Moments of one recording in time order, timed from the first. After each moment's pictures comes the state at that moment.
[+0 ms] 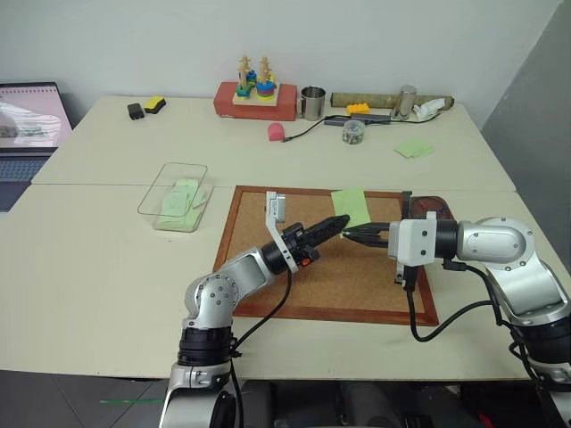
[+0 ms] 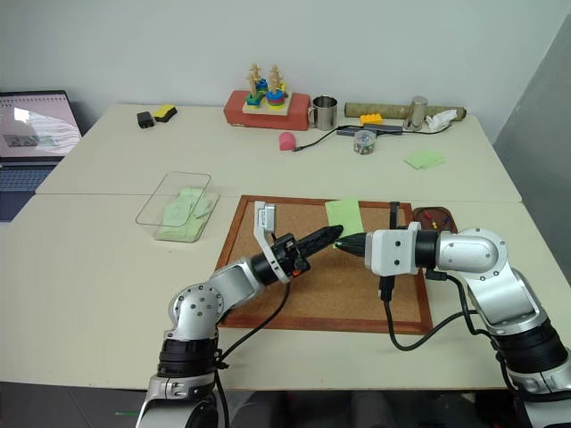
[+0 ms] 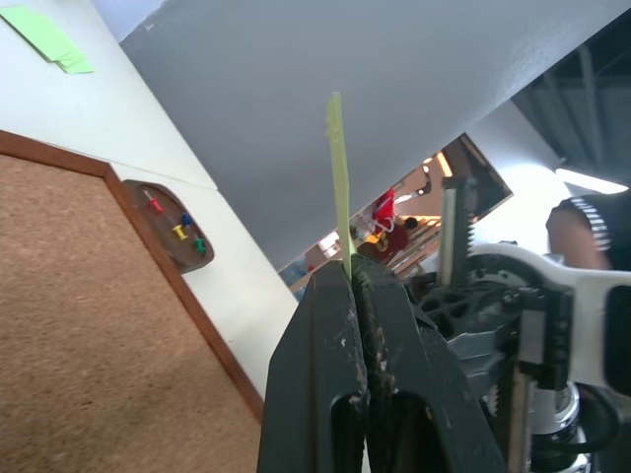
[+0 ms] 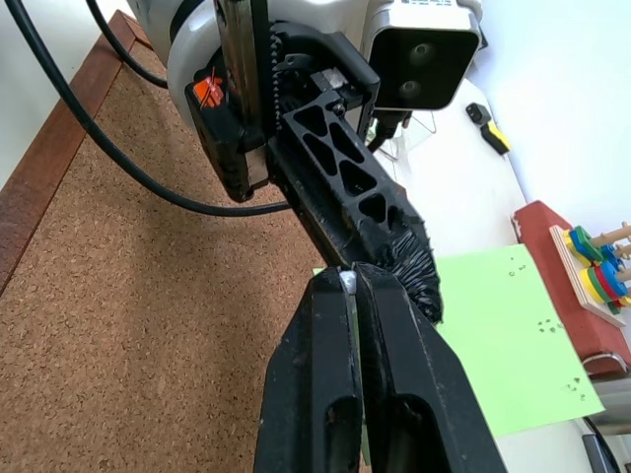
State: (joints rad) left arm -0.42 0.03 0.07 -0.07 -0.92 0.90 -0.56; right arm -0.44 -0.74 0.16 -0.29 0.09 -0.06 1.02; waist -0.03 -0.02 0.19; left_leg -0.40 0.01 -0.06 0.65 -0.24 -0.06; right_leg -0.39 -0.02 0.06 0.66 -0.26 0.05
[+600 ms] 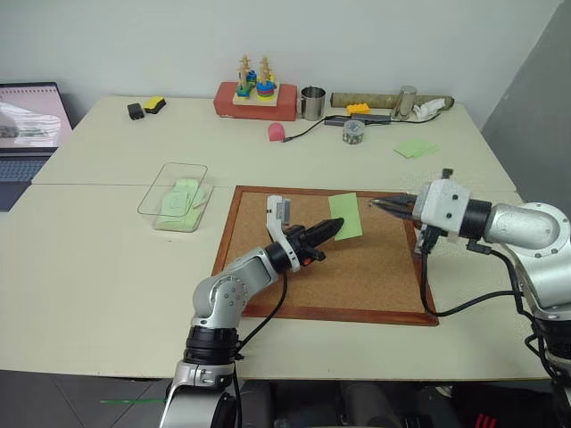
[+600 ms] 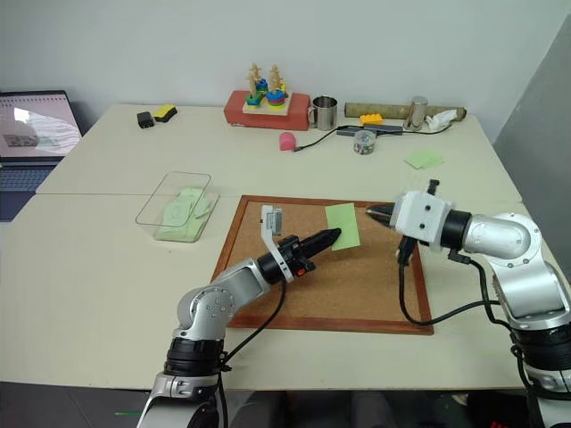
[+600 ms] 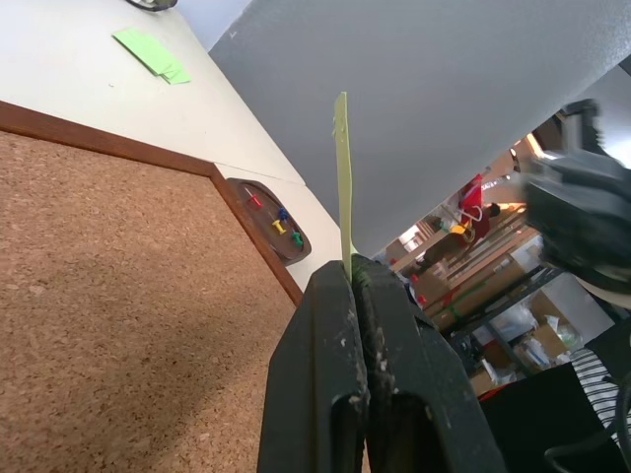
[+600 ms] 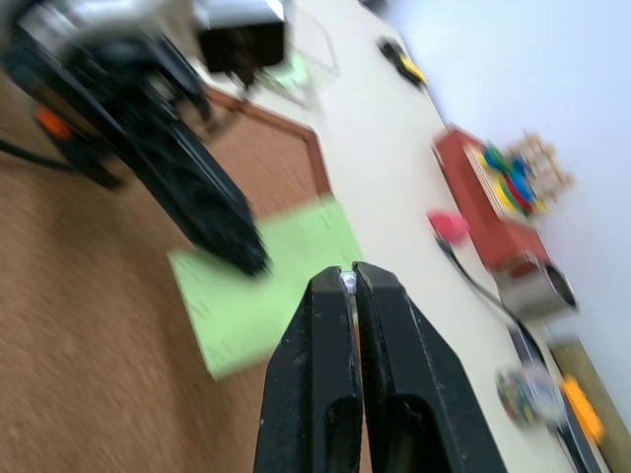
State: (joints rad) left arm -0.42 0.04 0.02 -0.01 -0.77 0.78 -0.55; right arm -0.45 -0.81 0.03 -0.26 0.09 0.15 0.91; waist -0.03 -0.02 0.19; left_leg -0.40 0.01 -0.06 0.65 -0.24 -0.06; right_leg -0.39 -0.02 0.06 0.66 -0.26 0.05
